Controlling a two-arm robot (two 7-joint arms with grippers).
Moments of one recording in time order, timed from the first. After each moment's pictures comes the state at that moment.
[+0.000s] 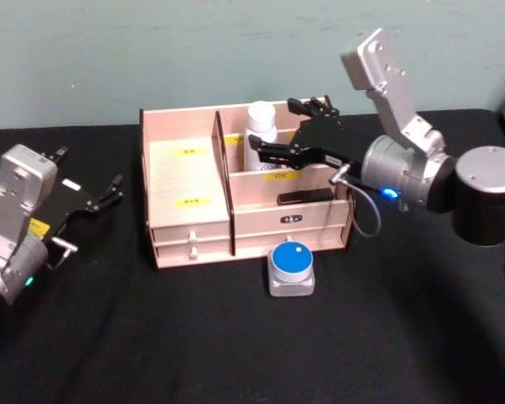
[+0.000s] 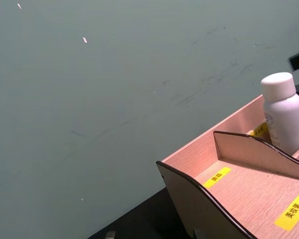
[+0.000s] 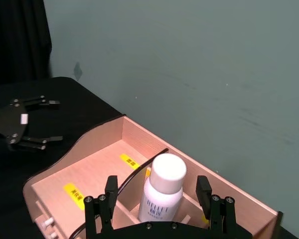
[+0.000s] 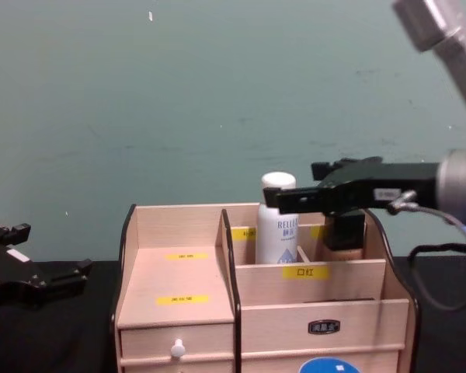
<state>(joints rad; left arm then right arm) -0.20 0.60 0.45 -1.41 -0.25 -0.12 0.03 0.47 0.35 -0.47 -1.42 0.27 0.22 0.46</state>
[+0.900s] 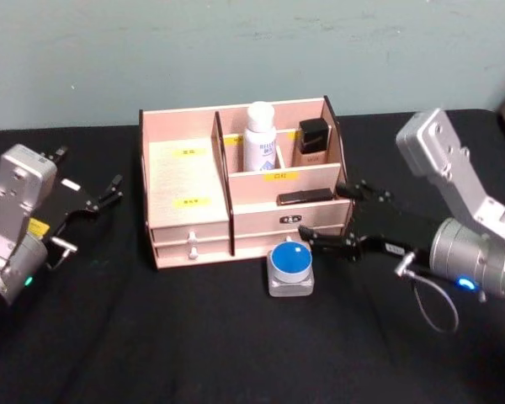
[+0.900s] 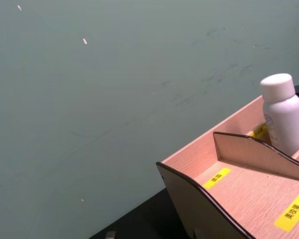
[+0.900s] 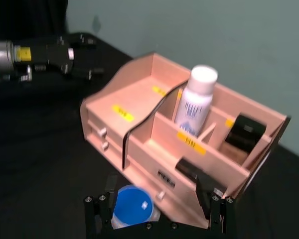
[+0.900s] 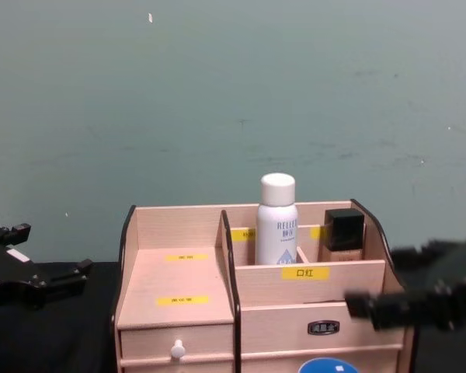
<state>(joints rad) -0.20 0.60 0.45 -1.41 -0.25 -0.12 0.03 0.14 0.62 -0.39 -1.82 0.37 0.39 0.41</state>
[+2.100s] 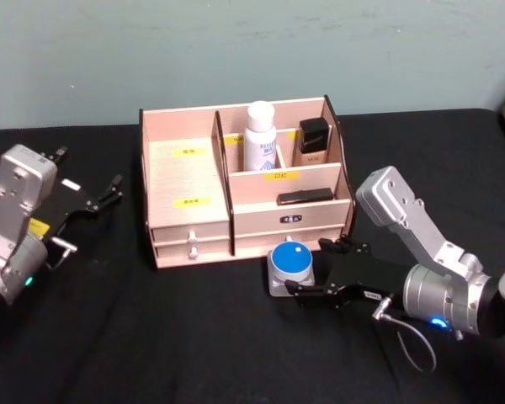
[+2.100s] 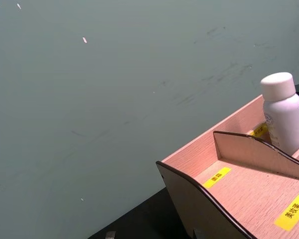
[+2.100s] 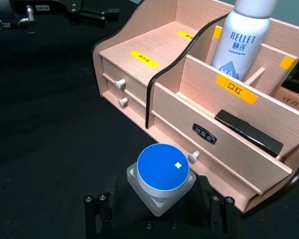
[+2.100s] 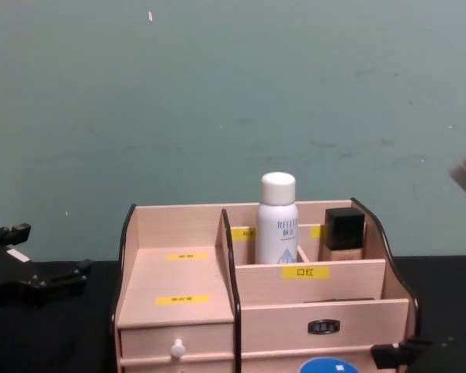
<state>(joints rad) -0.20 0.60 0.45 -1.41 -0.25 -0.12 0.03 0.14 0.57 -0.47 -1.71 0.31 0.41 0.44</state>
